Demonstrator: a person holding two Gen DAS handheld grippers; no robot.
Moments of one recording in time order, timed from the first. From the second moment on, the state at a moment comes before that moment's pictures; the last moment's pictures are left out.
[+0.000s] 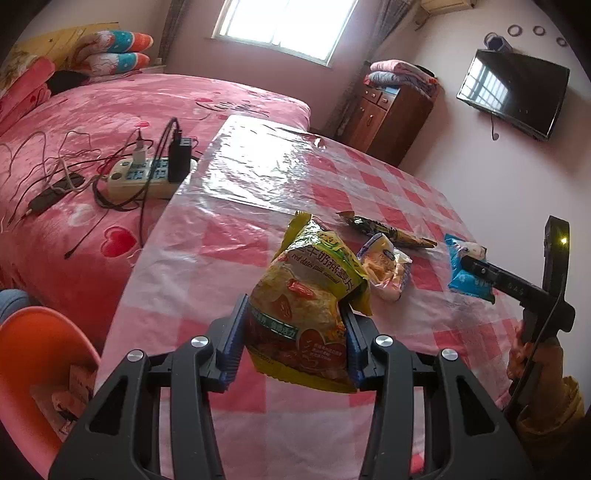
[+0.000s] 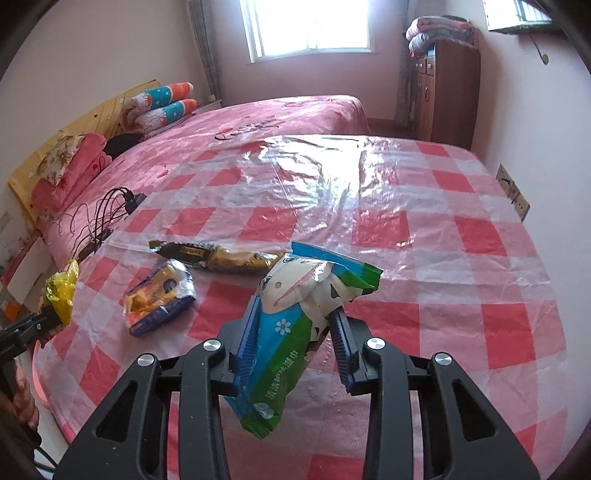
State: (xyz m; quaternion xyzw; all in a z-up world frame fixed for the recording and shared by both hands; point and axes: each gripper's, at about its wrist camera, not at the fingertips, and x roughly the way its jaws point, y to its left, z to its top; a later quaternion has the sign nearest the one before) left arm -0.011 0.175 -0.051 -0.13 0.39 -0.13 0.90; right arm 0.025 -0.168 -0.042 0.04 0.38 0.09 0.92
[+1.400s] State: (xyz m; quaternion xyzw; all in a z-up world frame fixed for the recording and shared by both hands) left arm -0.121 0.409 -0.112 -0.28 0.39 0.16 0.86; right arm -0.035 0.201 -0.019 -0.10 0.37 0.48 0.79
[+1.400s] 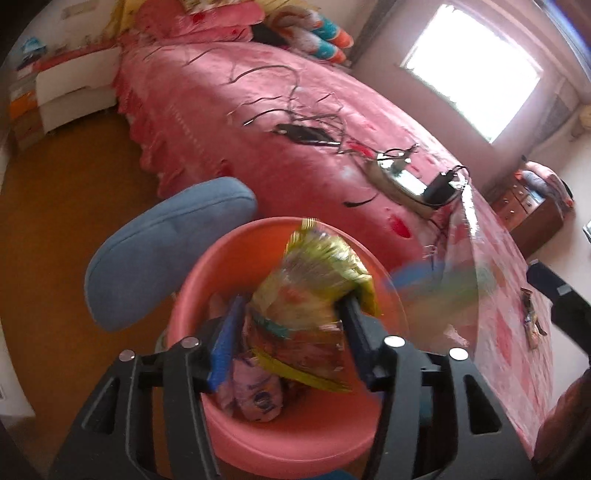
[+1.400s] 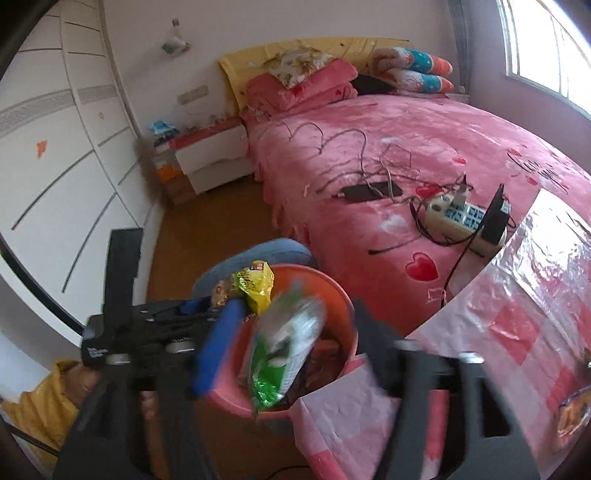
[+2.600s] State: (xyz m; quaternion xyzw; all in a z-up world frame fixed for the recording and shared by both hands) left arm -0.095 0.287 -0.031 -0.13 0.28 0.09 0.95; right arm -0.043 0.011 -0.001 -0.01 0.17 0.36 0.92
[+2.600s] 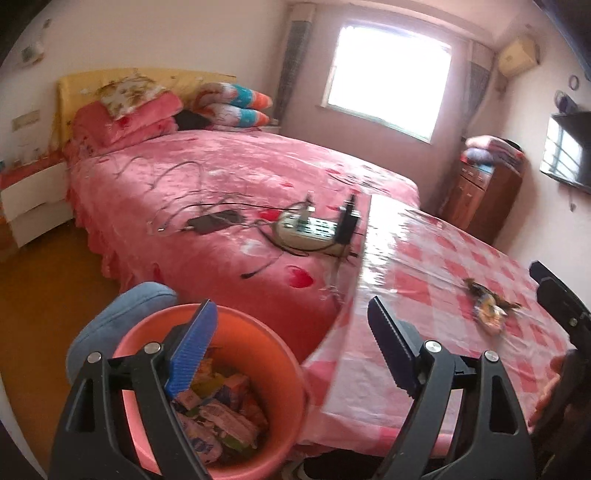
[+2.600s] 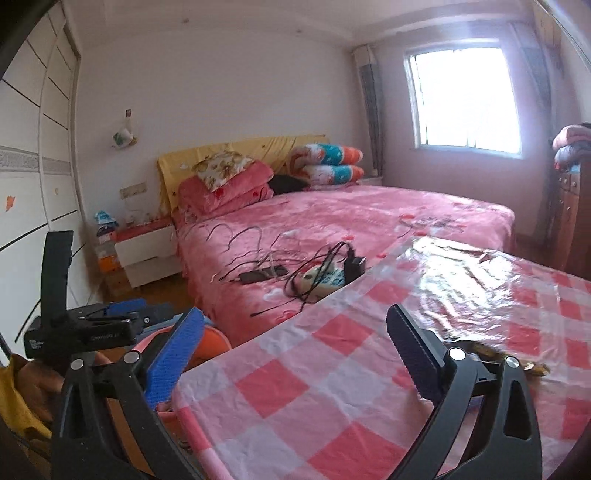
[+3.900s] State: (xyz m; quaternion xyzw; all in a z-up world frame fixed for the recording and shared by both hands) left arm -0.053 0.145 -0.031 -0.07 0.37 0.00 0.93; right arm -0.012 -0.145 -0.006 0.06 0.16 0.19 0.97
